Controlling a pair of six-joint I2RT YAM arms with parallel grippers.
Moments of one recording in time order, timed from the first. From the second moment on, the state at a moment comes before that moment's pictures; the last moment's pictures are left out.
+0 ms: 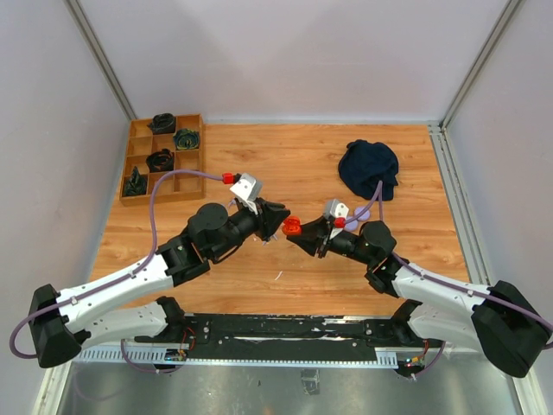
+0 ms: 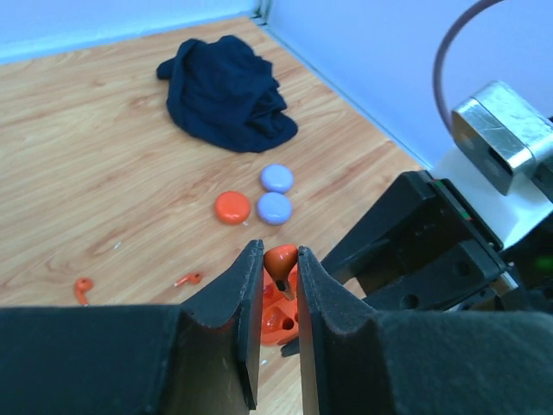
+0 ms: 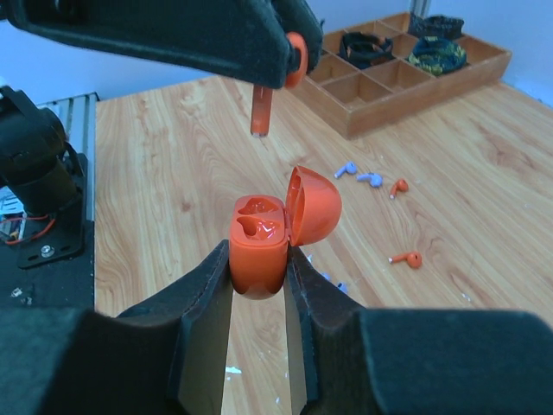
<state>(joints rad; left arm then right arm) -0.96 0.96 0.74 0.15 -0.17 -0.31 0.76 1.06 0.34 0.79 -0.45 0.07</state>
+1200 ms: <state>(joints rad) -1.01 0.93 0.71 0.25 -0.06 -0.20 0.69 1.08 0.38 0.93 -0.70 0.10</state>
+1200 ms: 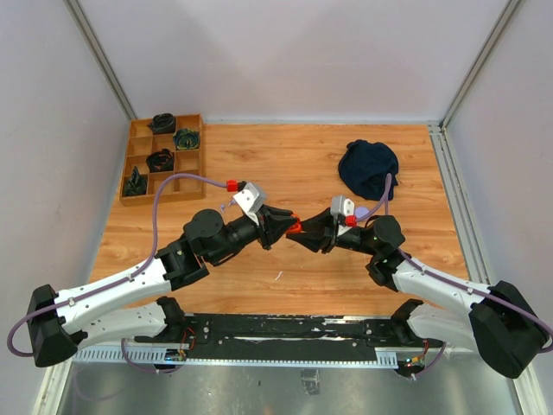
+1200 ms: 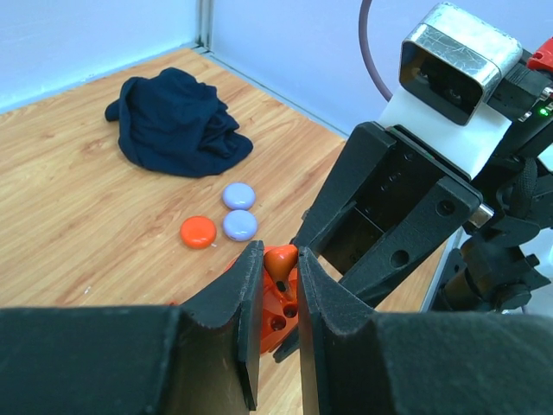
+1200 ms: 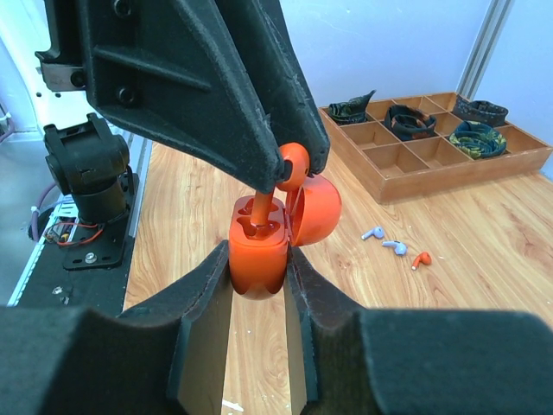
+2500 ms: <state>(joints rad) -1.02 0.94 0.72 0.18 -0.03 -0.16 0.68 1.06 0.40 0.88 -0.69 0.10</state>
